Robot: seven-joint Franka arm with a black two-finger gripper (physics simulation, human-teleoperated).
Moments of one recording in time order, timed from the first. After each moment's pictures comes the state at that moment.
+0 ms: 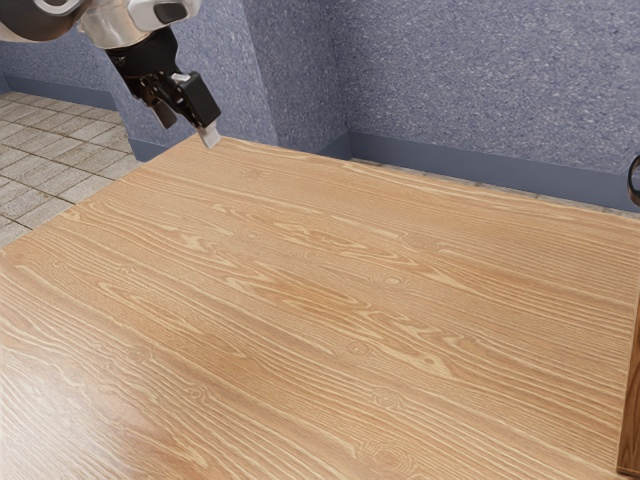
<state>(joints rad) 0.62 0.17 -0.53 -1.06 0.15 1.48 0.24</state>
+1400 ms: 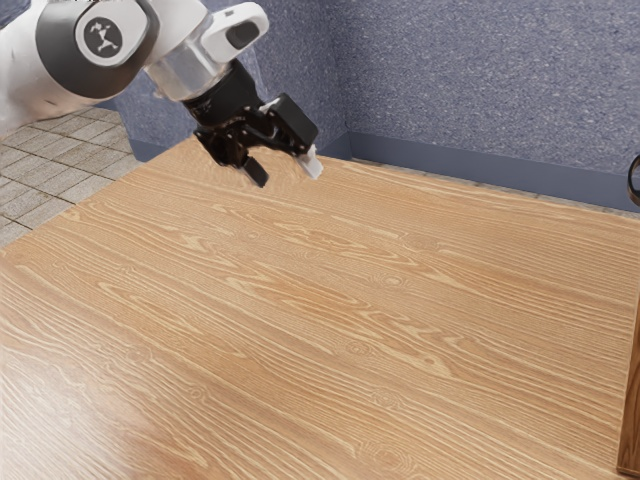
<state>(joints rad) 0.70 0.00 -0.62 -1.40 -0.17 1.68 -0.05</state>
